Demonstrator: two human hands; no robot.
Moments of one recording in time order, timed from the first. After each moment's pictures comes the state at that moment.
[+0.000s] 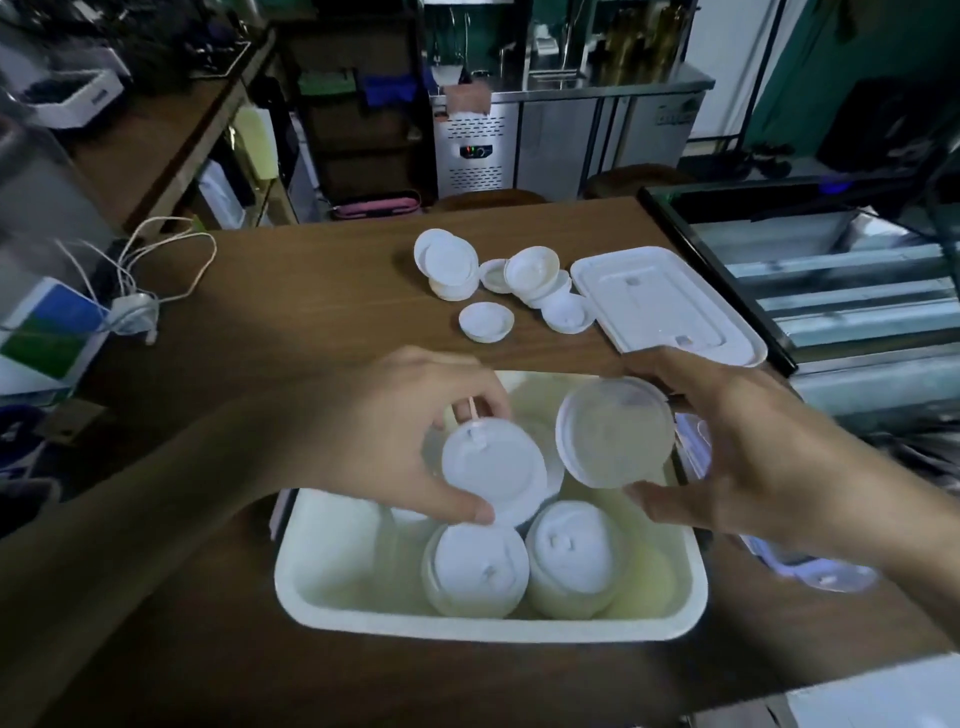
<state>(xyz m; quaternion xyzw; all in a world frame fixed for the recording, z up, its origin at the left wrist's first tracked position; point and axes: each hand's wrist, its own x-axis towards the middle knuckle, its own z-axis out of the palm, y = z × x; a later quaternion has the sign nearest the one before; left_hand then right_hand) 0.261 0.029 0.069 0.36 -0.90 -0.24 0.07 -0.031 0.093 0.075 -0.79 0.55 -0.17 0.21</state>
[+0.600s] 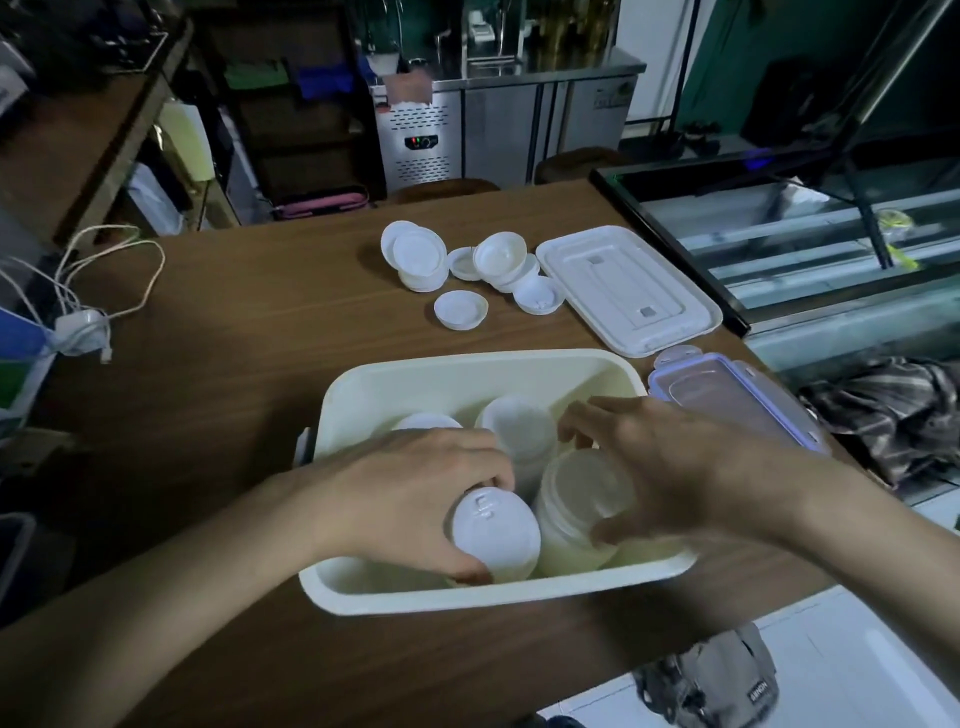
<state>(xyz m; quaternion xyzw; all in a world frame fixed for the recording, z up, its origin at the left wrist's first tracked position) 0.265 0.052 0.026 0.28 -0.93 -0.22 -0.06 0.018 0.104 0.057 -0.79 0.58 0.13 0.17</state>
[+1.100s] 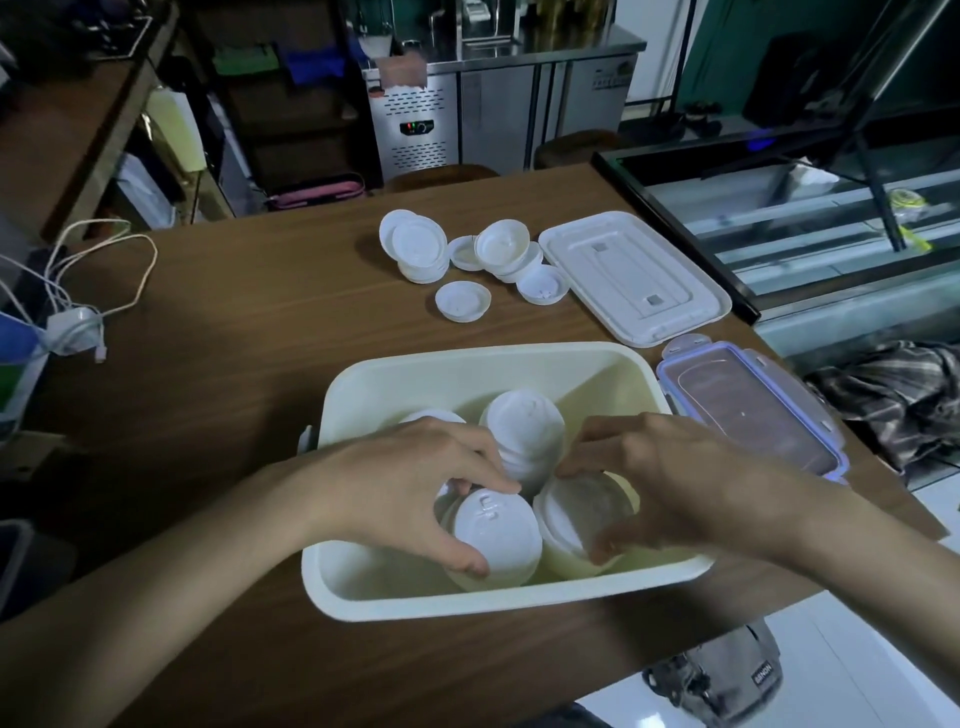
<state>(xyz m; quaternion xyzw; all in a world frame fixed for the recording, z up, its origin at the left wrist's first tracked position) 0.274 0.036 0.015 0.28 -0.91 -0.30 -0.07 0.020 0.103 0.036 -0.81 0.55 0.12 0.18</state>
